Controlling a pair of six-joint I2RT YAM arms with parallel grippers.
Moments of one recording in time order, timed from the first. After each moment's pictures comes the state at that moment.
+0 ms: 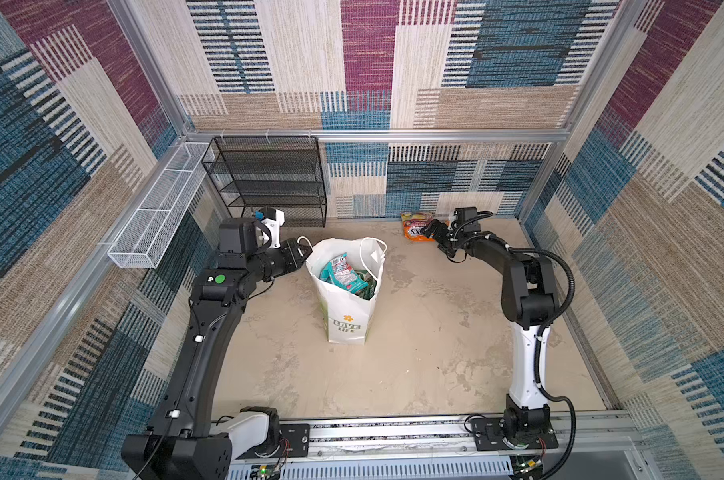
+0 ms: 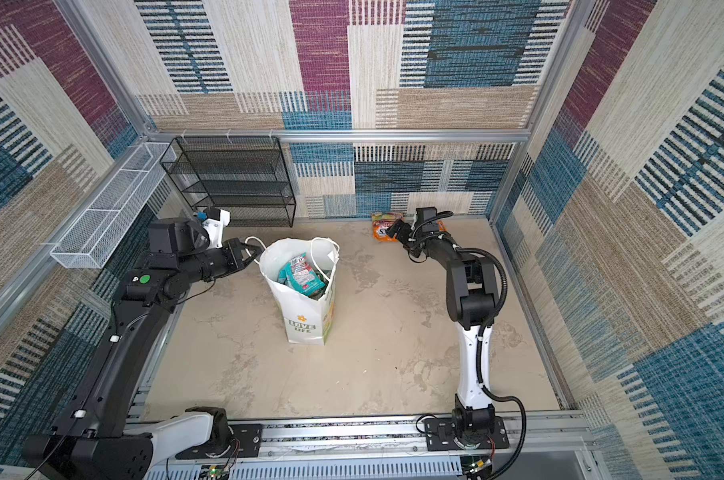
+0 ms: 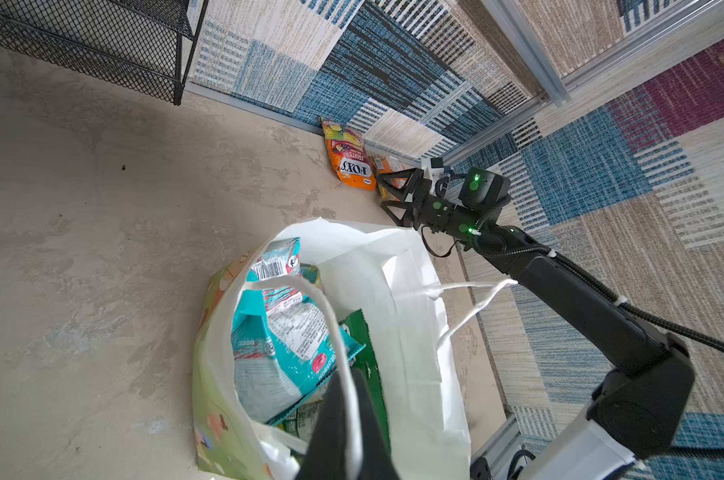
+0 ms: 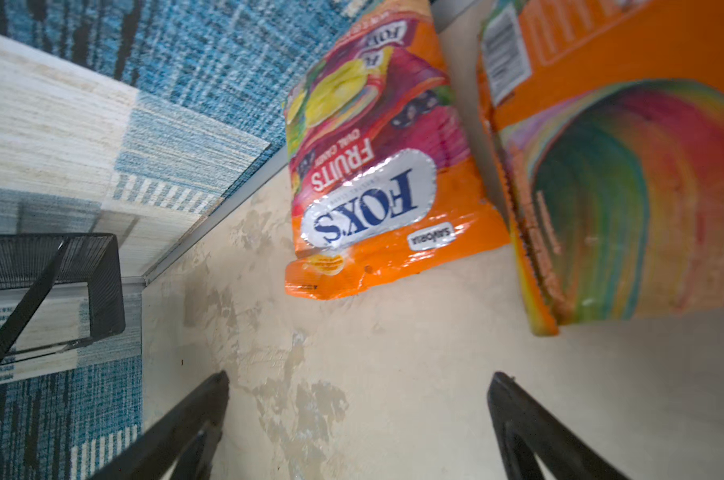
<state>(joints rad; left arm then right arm) -0.08 1.20 1.36 -0.72 0.53 -0.45 0.10 2.26 1.73 -0.20 -0.39 0.73</state>
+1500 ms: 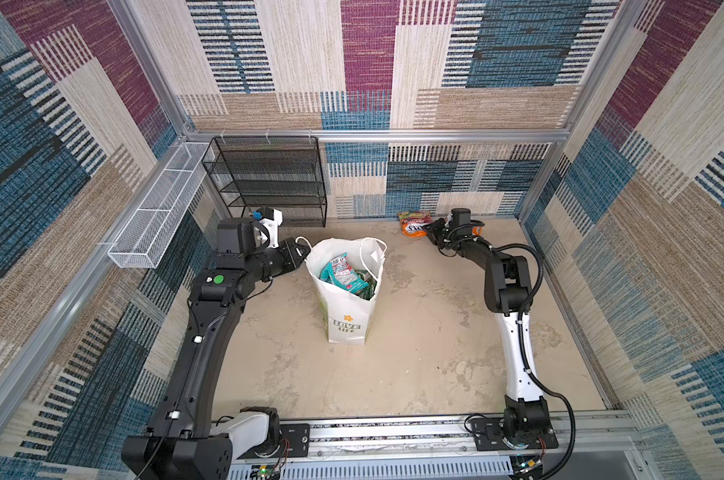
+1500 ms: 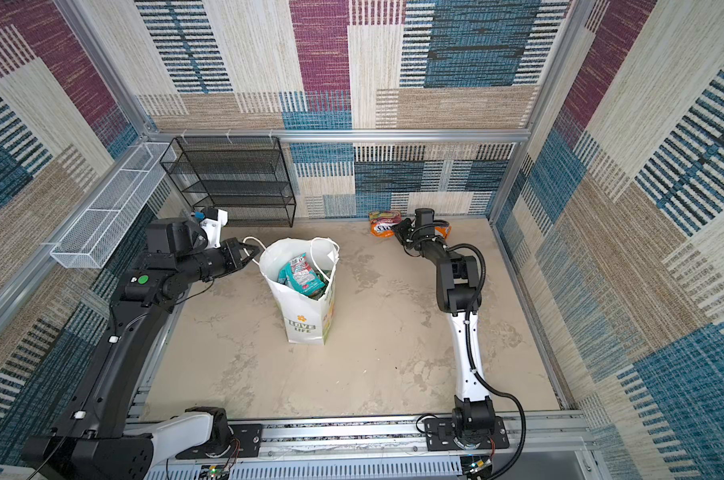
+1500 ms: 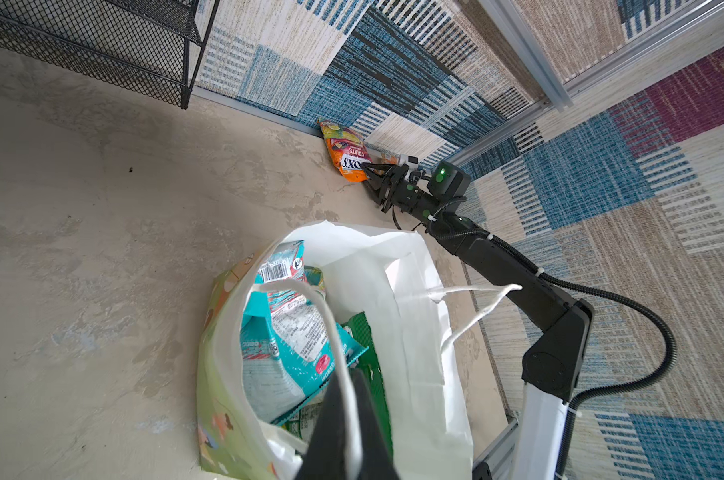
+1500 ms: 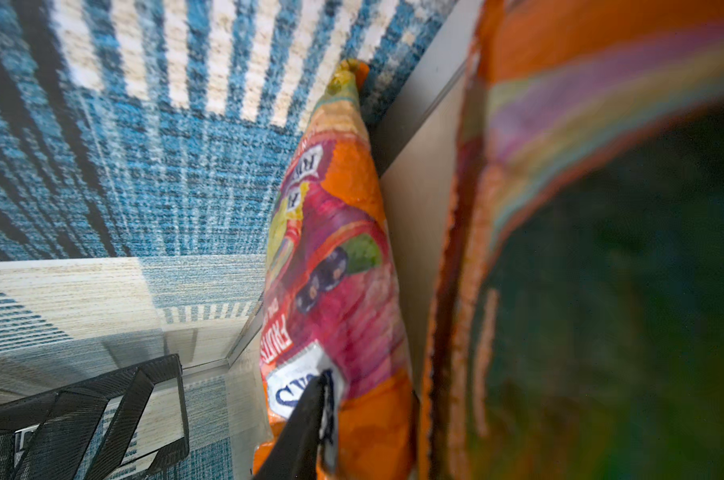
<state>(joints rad) -0.07 1.20 1.36 -0.72 0.53 -0.45 0.08 2.63 2.10 -0.01 -0.44 1.06</state>
